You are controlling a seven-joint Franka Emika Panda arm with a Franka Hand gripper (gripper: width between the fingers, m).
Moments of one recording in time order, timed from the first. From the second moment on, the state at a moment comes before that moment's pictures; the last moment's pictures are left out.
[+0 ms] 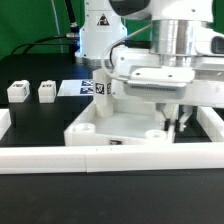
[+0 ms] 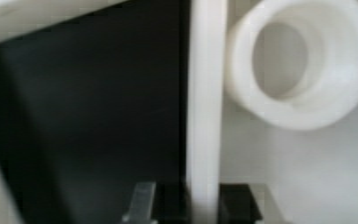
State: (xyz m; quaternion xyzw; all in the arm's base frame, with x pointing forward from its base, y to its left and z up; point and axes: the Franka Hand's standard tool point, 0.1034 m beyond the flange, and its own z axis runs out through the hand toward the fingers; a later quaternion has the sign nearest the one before) arm 0.591 0.093 0.021 0.12 0.99 -0.02 0.10
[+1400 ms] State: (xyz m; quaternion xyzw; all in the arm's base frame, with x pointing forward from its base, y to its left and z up) arm 0.592 0.108 0.017 0.03 0.99 -0.08 0.05
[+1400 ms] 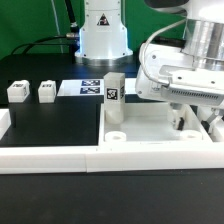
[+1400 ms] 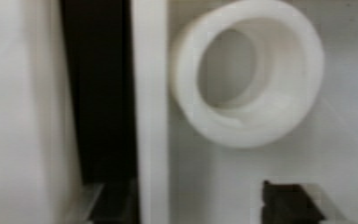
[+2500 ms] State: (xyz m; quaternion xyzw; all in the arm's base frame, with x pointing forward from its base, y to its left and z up) arm 0.603 0.090 0.060 0.06 0.99 -0.10 0.07
